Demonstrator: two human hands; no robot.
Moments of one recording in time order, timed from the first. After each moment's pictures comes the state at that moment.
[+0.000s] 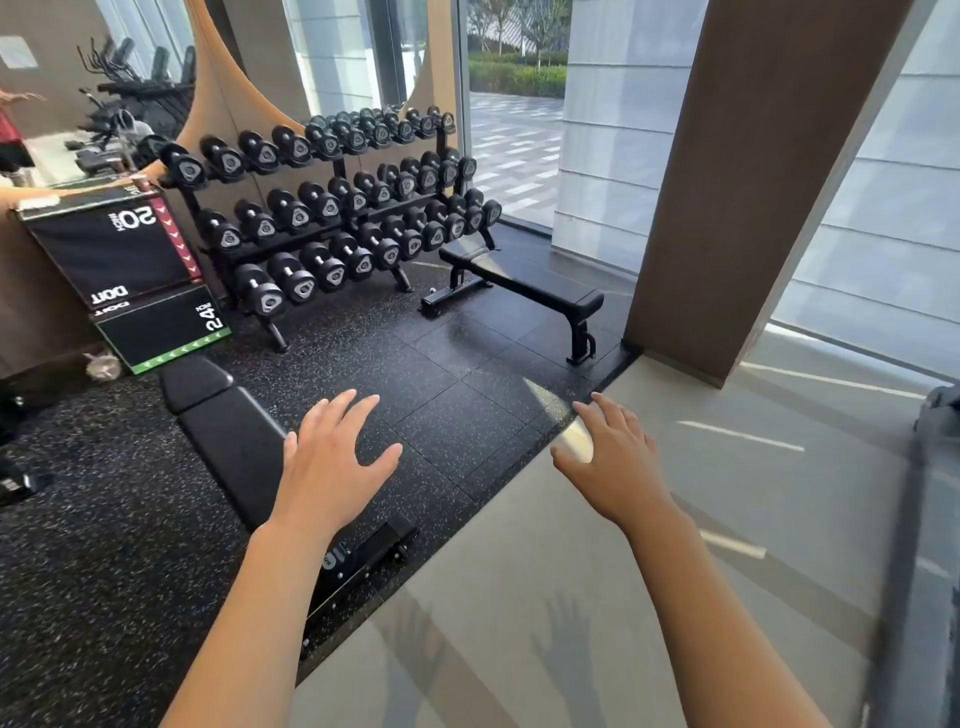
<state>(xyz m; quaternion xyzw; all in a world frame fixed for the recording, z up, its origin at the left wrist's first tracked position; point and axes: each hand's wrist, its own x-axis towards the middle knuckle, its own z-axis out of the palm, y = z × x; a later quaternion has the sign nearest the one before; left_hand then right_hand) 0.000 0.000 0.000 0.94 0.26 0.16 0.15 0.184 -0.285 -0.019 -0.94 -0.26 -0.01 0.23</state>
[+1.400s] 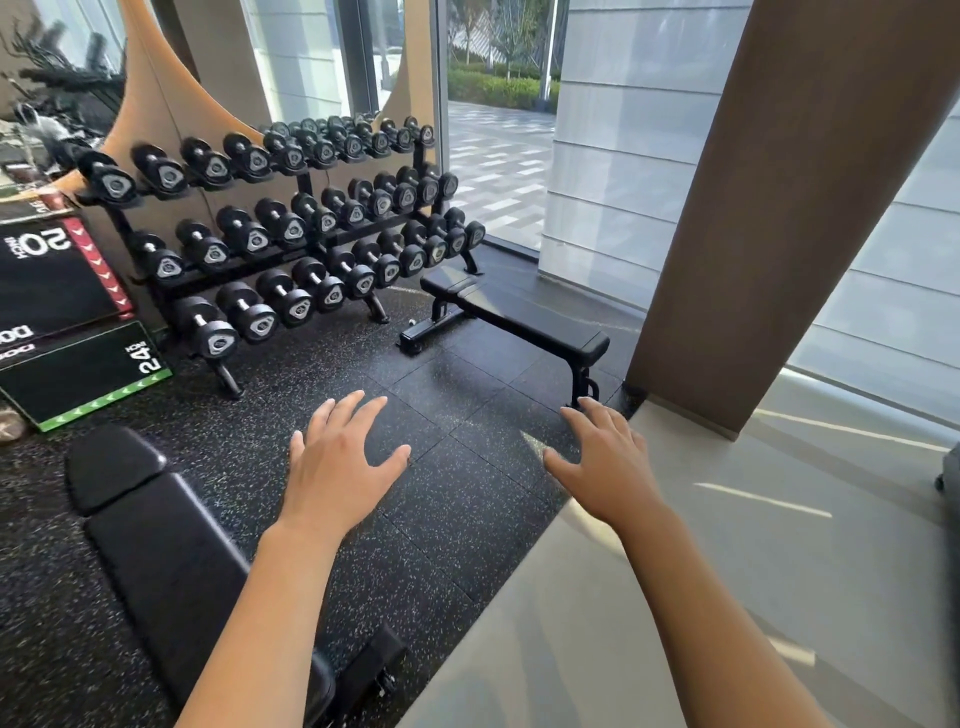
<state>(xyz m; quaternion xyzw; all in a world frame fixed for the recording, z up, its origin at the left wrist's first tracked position) 0.292 0.263 -0.001 0.95 0.23 0.15 0.15 0.457 -0.014 -0.017 -0.95 -0.26 -0.03 0.18</state>
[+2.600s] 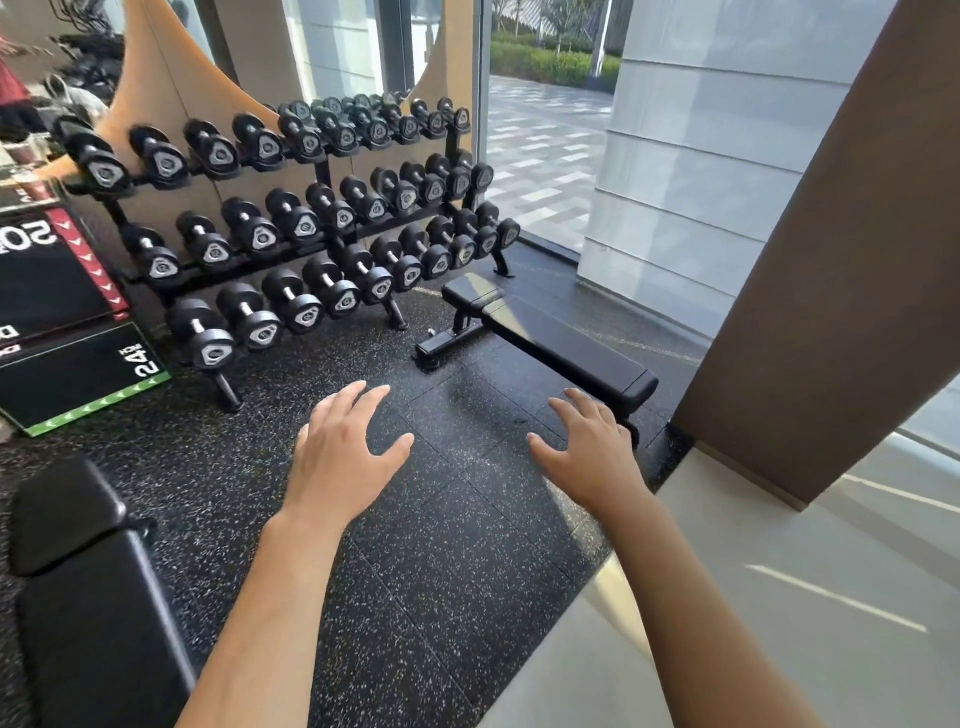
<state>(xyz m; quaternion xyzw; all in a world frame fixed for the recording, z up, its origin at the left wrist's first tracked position) 0.587 0.410 -0.001 0.93 0.27 0.16 0.18 0.774 0.171 -0.022 -0.93 -0.30 0.02 0.21</state>
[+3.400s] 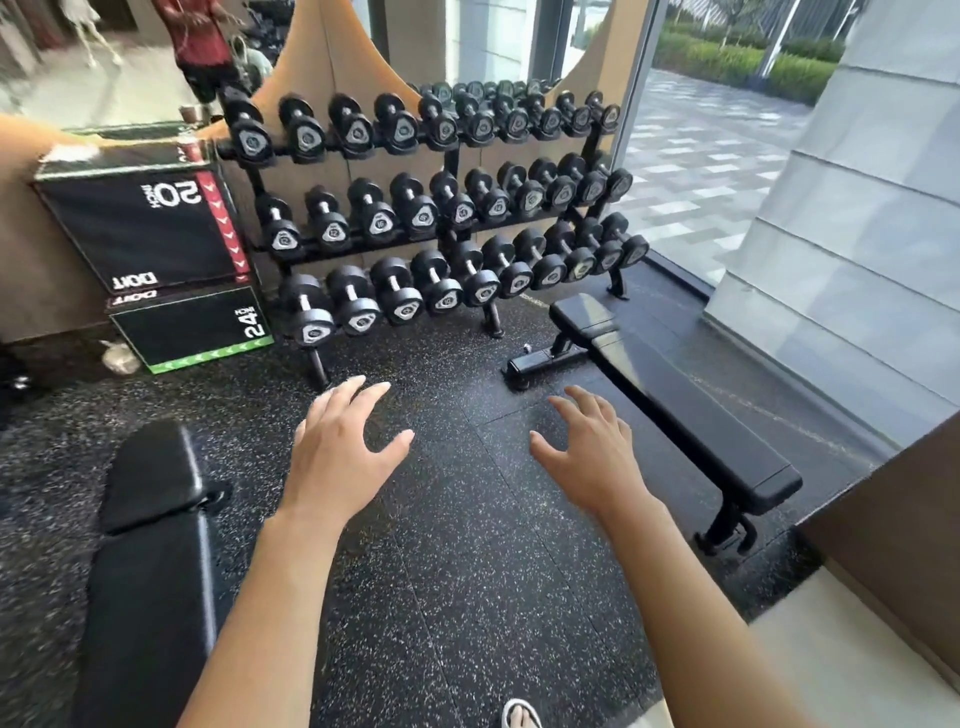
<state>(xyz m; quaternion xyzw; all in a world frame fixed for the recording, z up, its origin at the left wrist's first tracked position) 0.658 0.621 -0.012 0.87 0.41 0.19 0.18 0.902 0.445 -0.035 -0.88 -0.44 0.03 0.20</state>
